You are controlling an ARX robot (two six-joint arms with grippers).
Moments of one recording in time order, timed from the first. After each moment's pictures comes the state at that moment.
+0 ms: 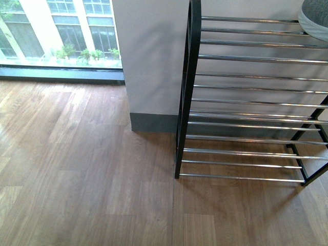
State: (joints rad) left arm -0.31 0.91 0.39 0.09 -0.53 -0.18; right arm -0.03 1.17 0.59 0.41 -0.20 0.10
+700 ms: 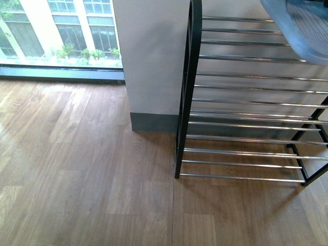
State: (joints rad) left arm -0.31 0.91 0.39 0.09 -0.53 -0.18; right arm 0.03 1.95 1.35 0.11 0.12 0.10
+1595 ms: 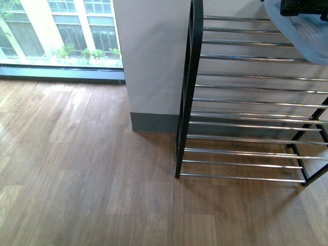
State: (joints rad) left arm -0.31 0.91 0.39 0.09 -0.53 -0.18; right arm -0.04 2.04 1.45 0.08 0.19 0.01
